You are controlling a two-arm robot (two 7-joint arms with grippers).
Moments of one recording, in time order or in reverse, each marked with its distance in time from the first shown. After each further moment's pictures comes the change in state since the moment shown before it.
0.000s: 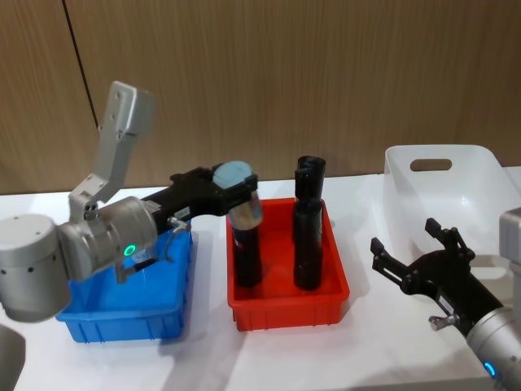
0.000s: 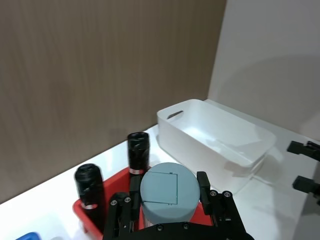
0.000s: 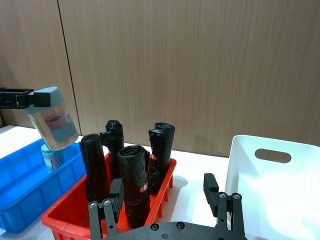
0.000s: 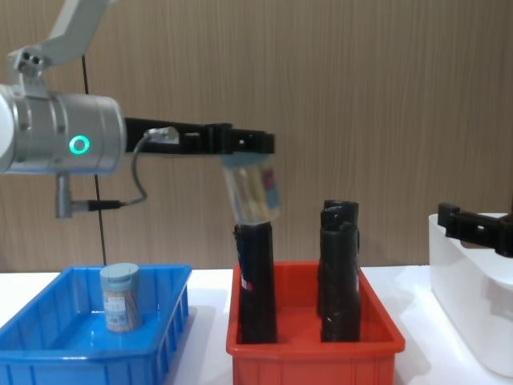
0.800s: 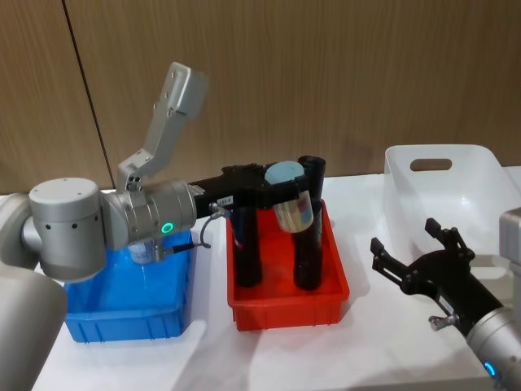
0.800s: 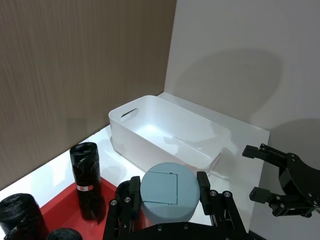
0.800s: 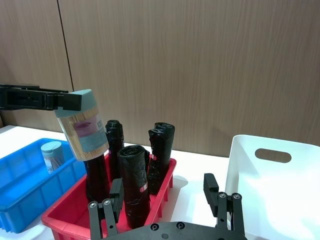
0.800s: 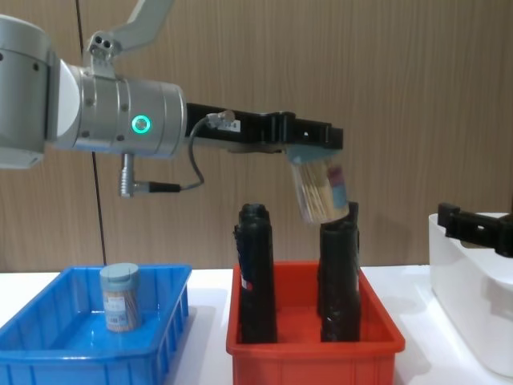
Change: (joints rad) left arm -0.146 -0.079 0.054 0.160 0.037 0.062 -0.193; right arm 0.000 0.000 0.000 0.000 0.000 0.000 0.000
